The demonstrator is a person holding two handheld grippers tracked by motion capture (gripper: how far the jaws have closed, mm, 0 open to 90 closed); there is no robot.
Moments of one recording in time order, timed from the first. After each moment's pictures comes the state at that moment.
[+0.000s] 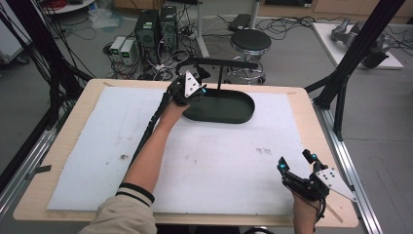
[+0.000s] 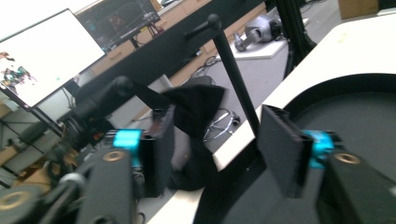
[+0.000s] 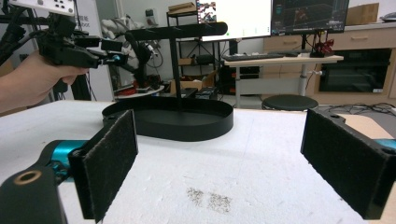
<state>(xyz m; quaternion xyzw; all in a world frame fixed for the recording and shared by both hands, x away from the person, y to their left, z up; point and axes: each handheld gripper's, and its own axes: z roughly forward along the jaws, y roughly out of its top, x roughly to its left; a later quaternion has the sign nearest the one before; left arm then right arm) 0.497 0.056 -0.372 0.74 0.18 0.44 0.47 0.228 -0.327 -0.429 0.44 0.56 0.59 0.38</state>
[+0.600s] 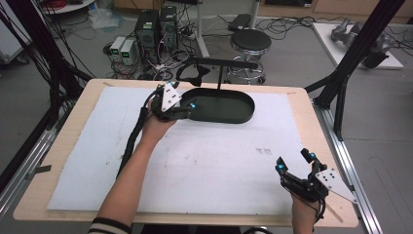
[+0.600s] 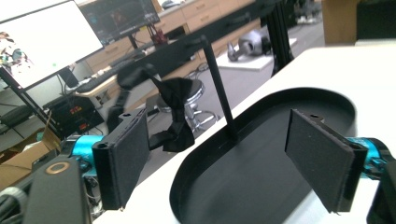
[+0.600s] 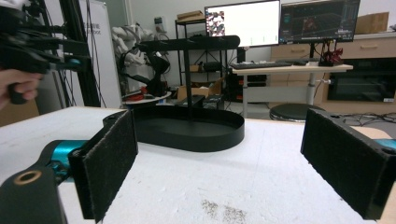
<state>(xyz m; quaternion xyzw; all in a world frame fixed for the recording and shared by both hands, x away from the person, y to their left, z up) 0.413 0.101 -0.348 0.72 0.22 0.41 0.51 0.222 -0.319 -0.419 0.42 0.56 0.61 0.38</state>
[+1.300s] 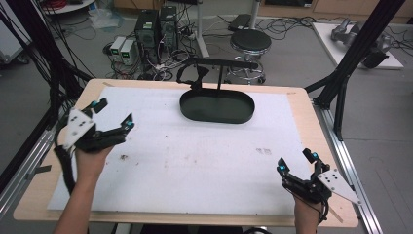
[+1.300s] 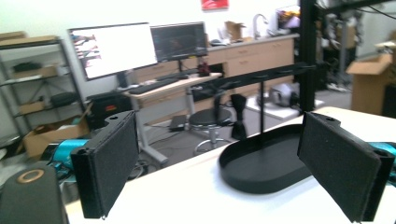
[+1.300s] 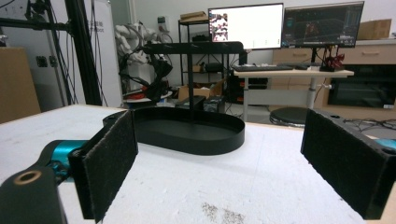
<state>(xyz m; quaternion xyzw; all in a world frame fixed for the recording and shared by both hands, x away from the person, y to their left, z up) 0.288 0.251 -0.329 0.61 0.32 0.42 0.59 0.216 -0.320 -0.410 0.41 0.57 0.60 0.38</state>
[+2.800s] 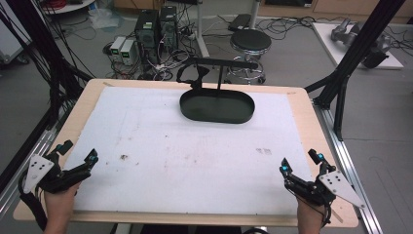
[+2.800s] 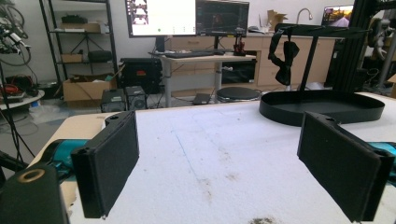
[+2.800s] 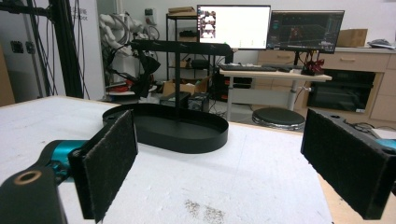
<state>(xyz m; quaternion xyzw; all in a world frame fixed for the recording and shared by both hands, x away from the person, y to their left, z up) 0.234 0.334 -0.422 0.57 0.42 0.41 0.58 0.207 -0.320 -0.399 0.41 0.57 0.57 0.42</state>
